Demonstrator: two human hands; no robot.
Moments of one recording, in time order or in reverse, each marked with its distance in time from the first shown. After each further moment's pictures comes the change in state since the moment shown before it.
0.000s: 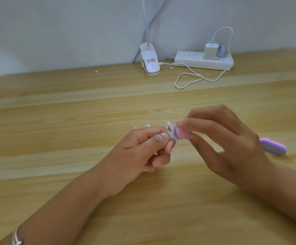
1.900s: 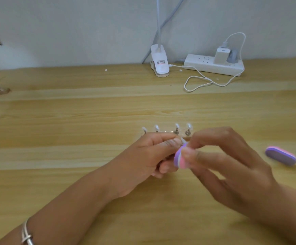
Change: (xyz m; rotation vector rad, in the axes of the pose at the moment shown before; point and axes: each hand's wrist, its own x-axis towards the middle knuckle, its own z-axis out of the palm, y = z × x) left_hand 0.000 -0.003 0.002 -0.086 -0.034 -0.107; right_hand -0.009 -0.016 0.003 0.106 -0.024 -0.082
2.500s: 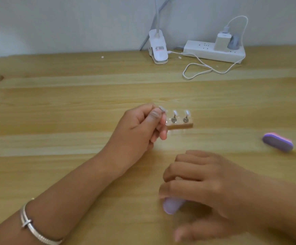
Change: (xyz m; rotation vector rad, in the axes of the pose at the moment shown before) left_hand 0.006 0.000 0.001 0.128 0.410 0.163; right_hand 0.001 -0.018 -0.003 0.154 -0.627 -0.023
